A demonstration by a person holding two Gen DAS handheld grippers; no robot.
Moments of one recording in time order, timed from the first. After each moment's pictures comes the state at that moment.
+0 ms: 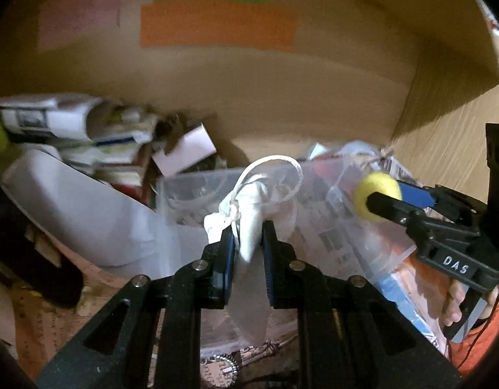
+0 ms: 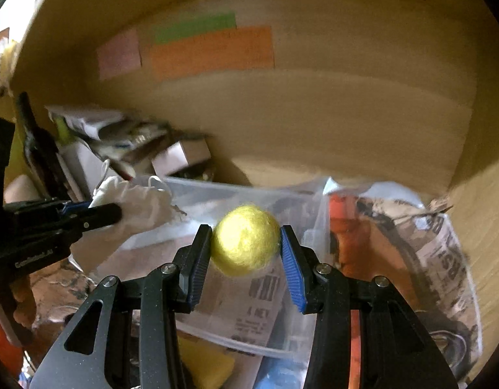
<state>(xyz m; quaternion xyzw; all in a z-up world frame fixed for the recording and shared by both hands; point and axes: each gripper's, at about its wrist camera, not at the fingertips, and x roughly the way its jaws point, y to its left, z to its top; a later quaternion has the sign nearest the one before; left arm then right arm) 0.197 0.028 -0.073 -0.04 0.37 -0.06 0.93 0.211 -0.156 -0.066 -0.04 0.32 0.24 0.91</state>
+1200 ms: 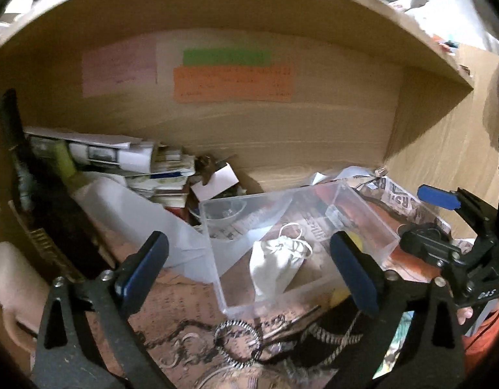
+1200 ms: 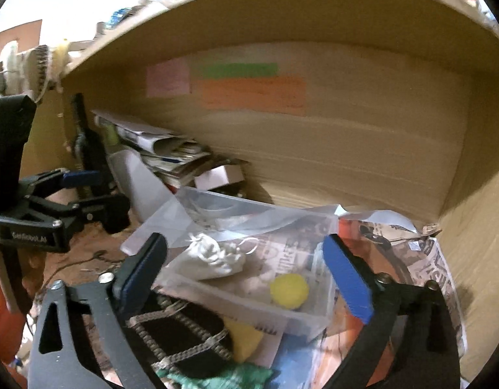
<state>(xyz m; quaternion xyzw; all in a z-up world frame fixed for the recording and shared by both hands) 0.110 0.041 -0.024 -0.01 0.27 -0.03 0.96 0.123 -0.158 -0.024 -0.06 0.23 0.28 0.93</state>
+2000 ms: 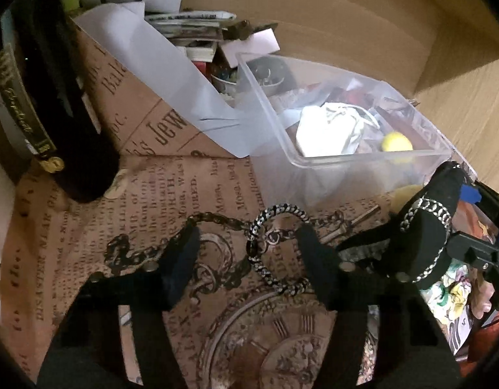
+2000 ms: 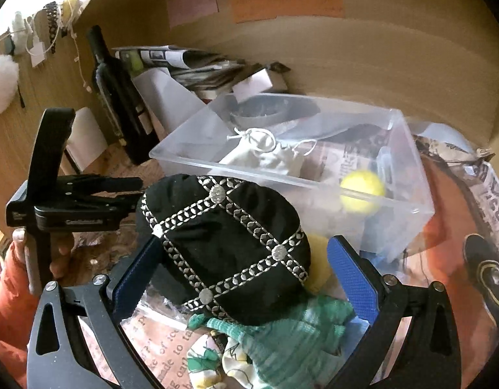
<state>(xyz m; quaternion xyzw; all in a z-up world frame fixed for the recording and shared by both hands) 0.114 0.076 -0.146 -0.06 0.43 -0.02 0.90 0.120 -0.134 -0.101 -0.04 0.36 0.33 0.87</state>
